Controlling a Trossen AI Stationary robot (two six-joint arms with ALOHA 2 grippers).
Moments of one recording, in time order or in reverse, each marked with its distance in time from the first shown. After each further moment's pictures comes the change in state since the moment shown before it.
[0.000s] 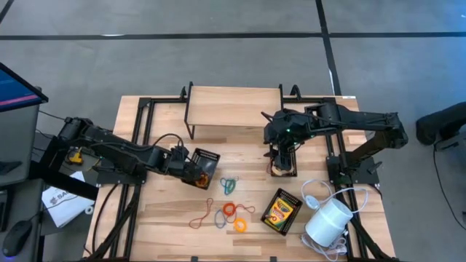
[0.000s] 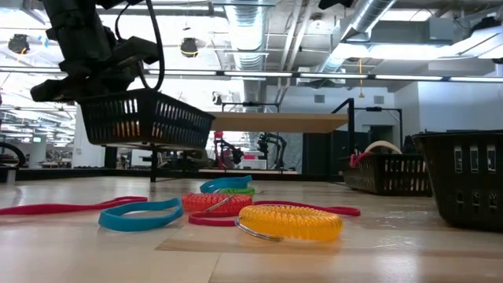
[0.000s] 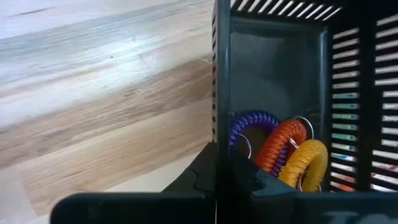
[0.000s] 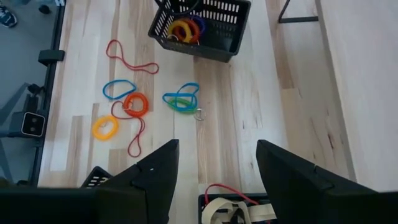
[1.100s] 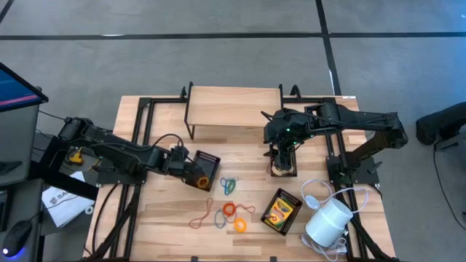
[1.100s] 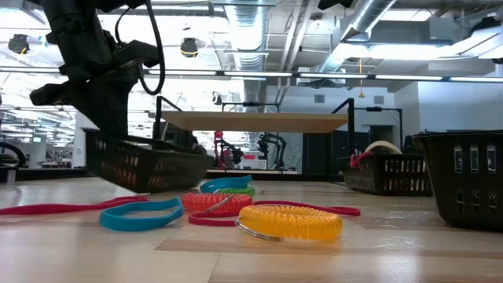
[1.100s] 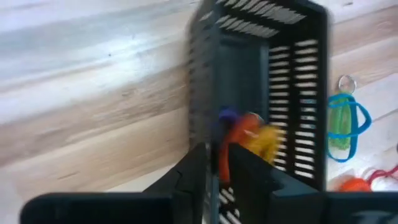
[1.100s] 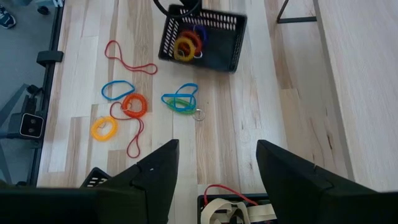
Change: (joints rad) left arm 0.000 0.000 -0.020 0.029 0.001 -0.010; right arm 0.000 0.000 0.000 0.002 0.000 0.000
